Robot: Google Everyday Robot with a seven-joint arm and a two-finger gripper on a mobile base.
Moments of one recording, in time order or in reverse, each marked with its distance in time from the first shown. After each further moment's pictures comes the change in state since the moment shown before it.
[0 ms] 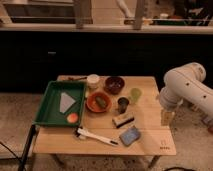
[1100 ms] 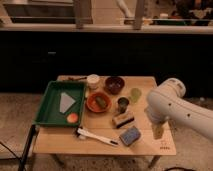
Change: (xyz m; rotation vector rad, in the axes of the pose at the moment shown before) arm -0.052 0.054 0.028 -0.014 0.058 -0.218
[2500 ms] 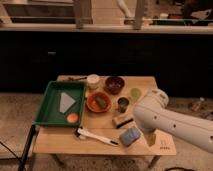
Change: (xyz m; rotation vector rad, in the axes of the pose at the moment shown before) arm -0.048 0.019 0.023 -0.006 0.022 -0.239
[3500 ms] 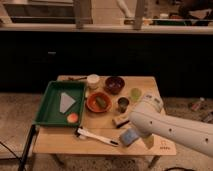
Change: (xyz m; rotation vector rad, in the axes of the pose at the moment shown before) arm -0.019 0.004 0.007 -0.004 -0.003 -0.160
